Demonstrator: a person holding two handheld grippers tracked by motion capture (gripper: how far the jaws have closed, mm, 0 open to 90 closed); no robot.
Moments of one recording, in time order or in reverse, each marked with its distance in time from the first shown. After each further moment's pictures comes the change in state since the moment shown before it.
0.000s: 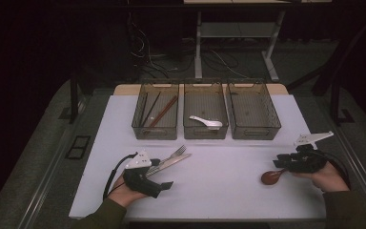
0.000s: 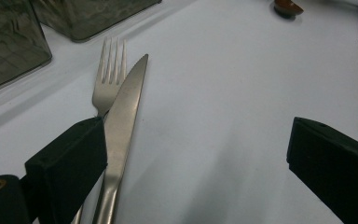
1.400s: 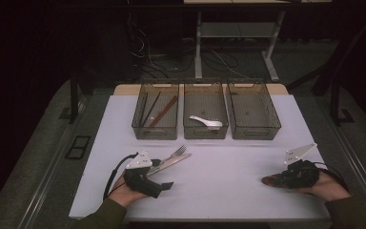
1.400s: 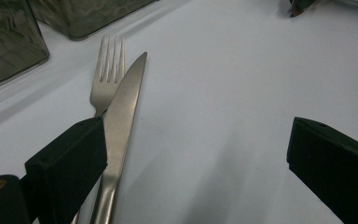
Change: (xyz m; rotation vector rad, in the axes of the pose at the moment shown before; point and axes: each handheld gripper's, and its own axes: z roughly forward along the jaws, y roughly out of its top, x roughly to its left) left arm 0.000 0.000 0.001 0.009 -0.002 0.002; right arm 0.026 -0.014 0.013 0.166 0.175 -0.231
